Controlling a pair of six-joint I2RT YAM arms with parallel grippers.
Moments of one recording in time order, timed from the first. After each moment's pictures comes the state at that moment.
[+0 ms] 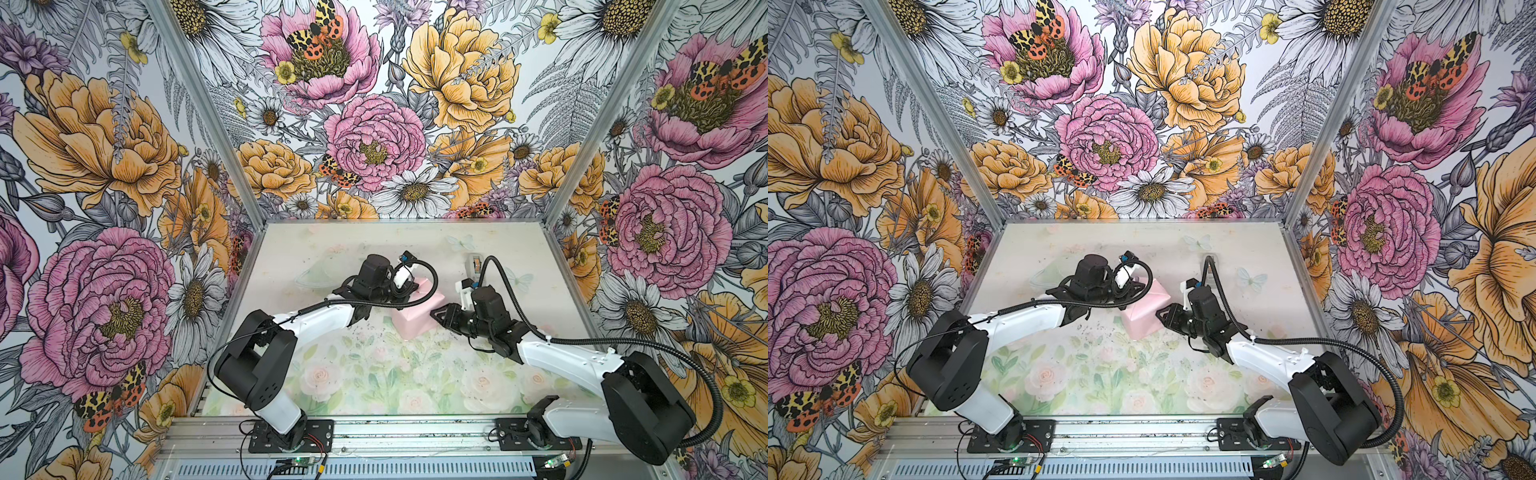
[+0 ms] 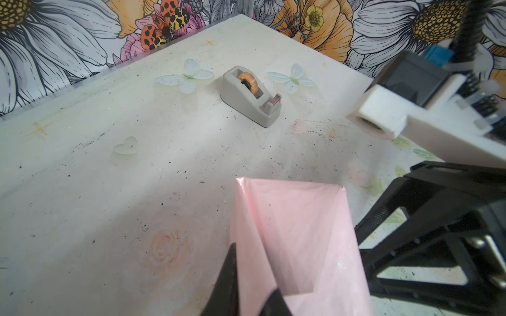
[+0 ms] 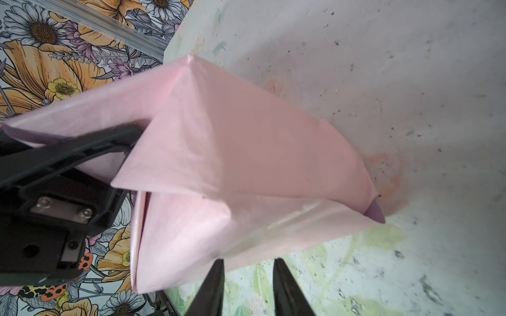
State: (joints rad) left arm -0.63 1.60 0.97 0.12 0.31 0.06; right arm 0.54 1.28 0.55 0.12 -0.34 0.91
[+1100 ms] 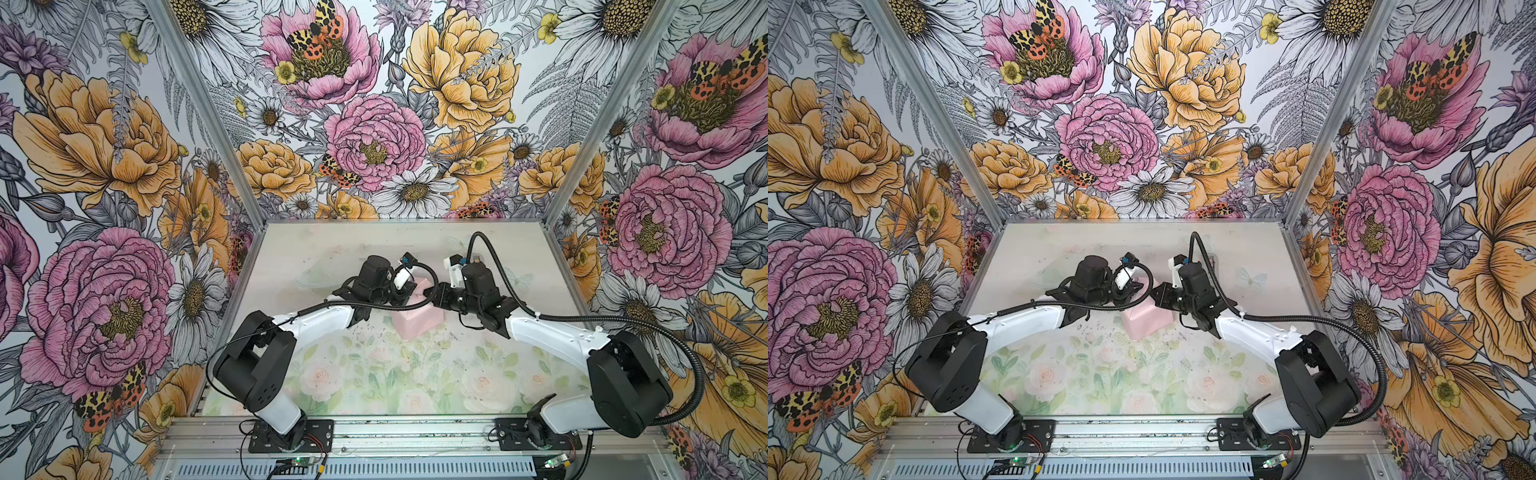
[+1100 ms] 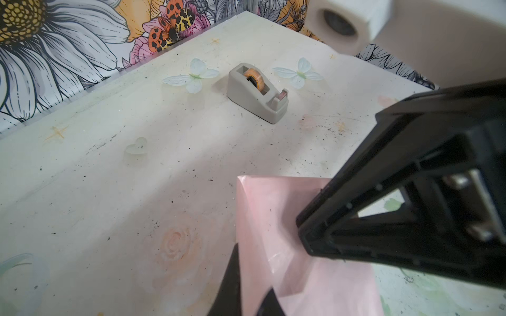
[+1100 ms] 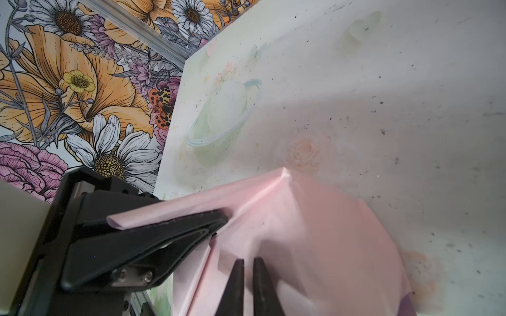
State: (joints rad) left arm -0.64 1.60 0.96 0.11 0.27 0.10; right arm 0.53 1.43 0.80 0.05 -0.35 0.73
